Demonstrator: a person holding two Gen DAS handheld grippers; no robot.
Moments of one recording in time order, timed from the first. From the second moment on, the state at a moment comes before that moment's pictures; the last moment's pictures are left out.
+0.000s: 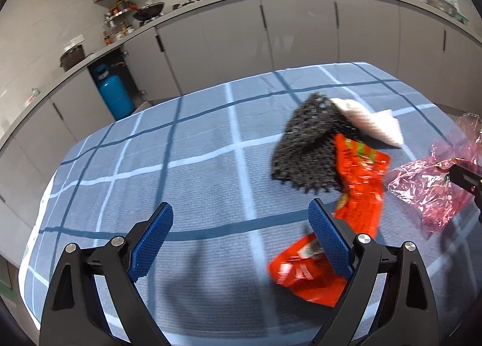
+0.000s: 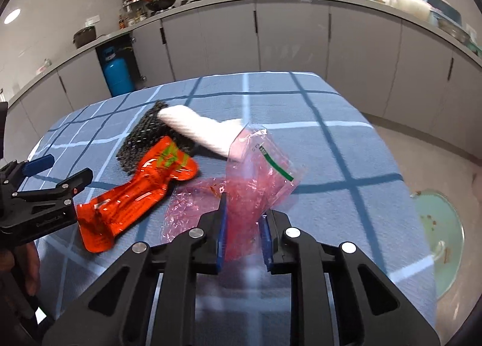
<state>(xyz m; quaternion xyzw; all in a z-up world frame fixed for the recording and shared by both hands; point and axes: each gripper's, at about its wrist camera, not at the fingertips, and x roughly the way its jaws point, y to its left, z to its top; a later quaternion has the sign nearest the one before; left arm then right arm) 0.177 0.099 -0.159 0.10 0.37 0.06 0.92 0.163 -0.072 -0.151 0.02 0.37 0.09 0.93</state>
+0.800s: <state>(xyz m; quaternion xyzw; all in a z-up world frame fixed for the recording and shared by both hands) 0.194 0.028 -0.188 0.12 0.41 -0.06 0.90 0.150 -0.109 -0.168 0.04 0.38 0.07 0.92</state>
